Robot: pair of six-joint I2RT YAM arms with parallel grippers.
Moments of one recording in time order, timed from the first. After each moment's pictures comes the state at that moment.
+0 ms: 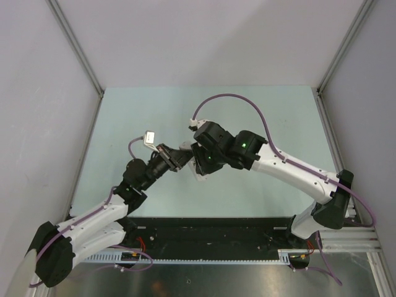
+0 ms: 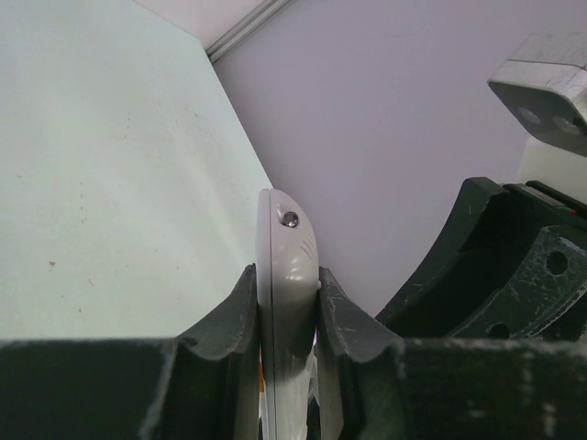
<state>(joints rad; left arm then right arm) -0.64 0.88 0.36 0.63 0.14 -0.99 1.07 1.55 1.63 -0.97 0.09 0.52</state>
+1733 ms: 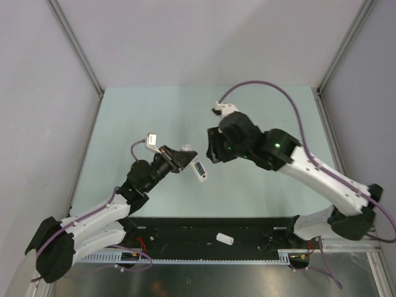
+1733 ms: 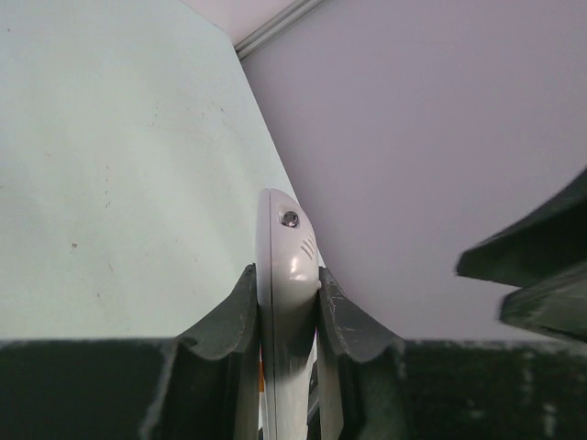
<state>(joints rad) -0.68 0.92 0.34 0.62 0.05 -1.00 1.01 1.44 1.65 -0.94 0.19 0.53</state>
